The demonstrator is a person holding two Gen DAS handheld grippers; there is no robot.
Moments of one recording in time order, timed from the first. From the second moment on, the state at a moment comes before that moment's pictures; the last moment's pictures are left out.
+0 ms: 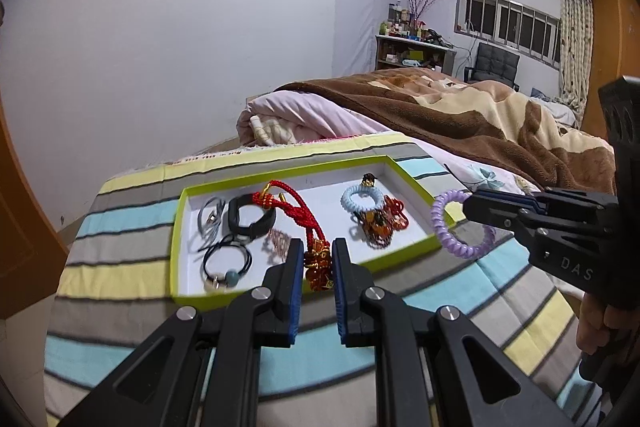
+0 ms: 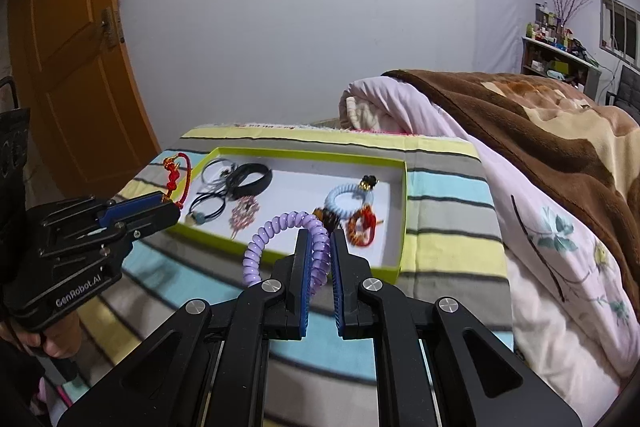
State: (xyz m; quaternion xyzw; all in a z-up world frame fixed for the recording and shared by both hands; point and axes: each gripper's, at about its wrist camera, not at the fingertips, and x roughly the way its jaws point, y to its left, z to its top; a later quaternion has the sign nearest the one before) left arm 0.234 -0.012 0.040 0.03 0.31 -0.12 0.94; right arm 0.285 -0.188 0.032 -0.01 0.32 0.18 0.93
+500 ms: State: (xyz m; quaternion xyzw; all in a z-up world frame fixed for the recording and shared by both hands) left arm 0.307 -0.015 0.013 0.03 0.35 -0.13 0.93; right arm 0.377 -0.186 0.009 -0.01 0.35 0.15 0.92
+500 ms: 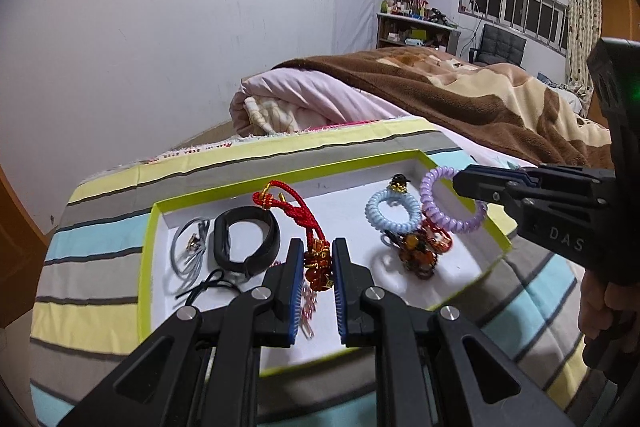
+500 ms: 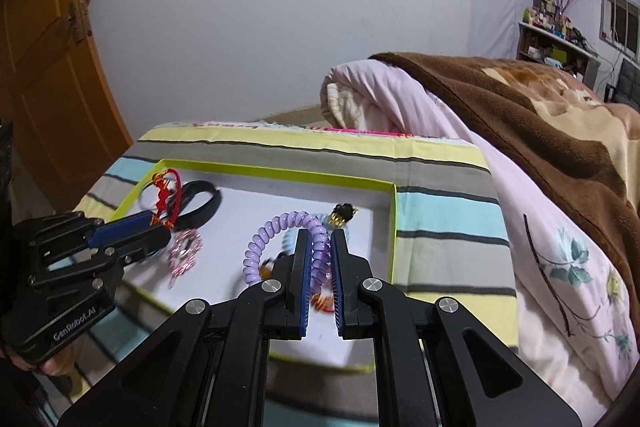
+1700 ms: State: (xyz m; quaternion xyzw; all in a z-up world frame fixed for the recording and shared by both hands) left arm 0.339 -0.020 -0.017 0.01 0.39 -0.15 0.91; right arm 0.432 -0.170 -0.016 0.00 0.40 0.17 0.90
